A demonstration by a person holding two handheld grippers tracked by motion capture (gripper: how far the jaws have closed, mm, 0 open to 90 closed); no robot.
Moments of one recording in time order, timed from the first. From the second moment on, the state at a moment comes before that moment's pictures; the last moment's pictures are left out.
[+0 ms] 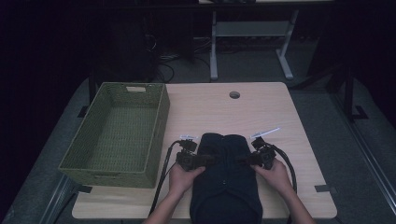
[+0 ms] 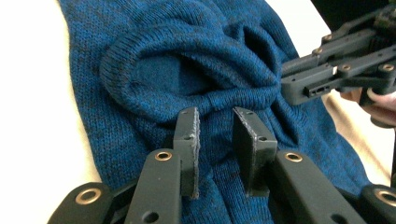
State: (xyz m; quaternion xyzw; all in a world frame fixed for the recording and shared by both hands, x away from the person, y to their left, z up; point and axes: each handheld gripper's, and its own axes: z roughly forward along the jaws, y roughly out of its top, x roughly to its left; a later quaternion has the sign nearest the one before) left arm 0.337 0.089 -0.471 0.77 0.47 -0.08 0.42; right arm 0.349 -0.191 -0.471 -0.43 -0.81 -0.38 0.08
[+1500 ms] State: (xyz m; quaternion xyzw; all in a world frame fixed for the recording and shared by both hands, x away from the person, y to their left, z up) left arm 0.389 0.113 -0.469 0.72 0.54 -0.07 0.42; right arm 0.406 -0.222 -0.461 -0.50 -0.77 -0.38 0.08
